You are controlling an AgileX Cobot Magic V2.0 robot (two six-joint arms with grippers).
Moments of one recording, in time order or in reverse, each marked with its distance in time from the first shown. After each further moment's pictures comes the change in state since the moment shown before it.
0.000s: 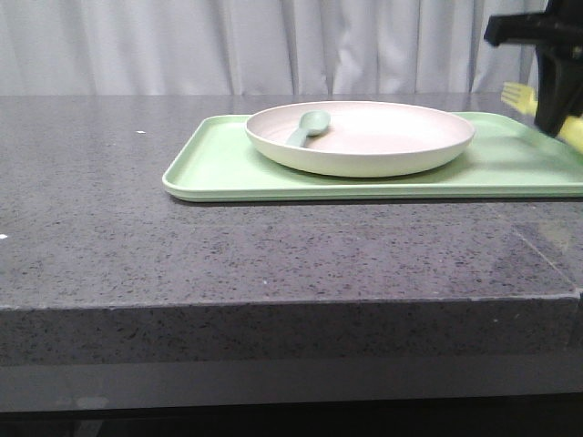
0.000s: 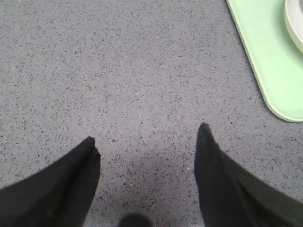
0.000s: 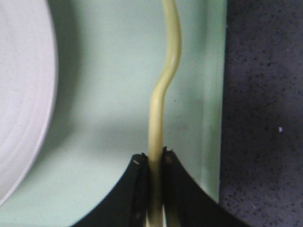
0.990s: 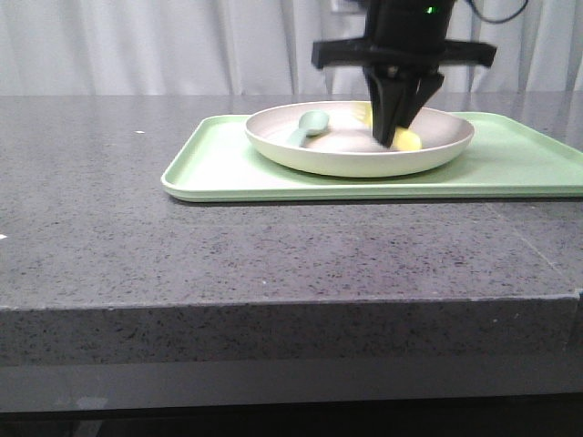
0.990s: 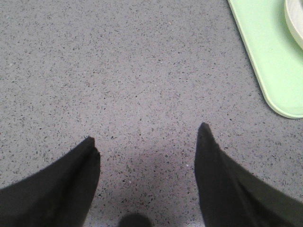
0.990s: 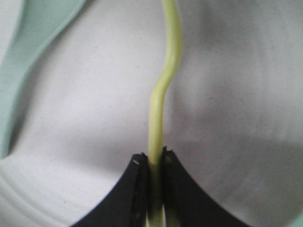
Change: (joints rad) left arm 0.000 0.000 0.000 0.000 0.012 0.000; right arm 0.309 0.252 -0.410 -0.057 0.186 0.112
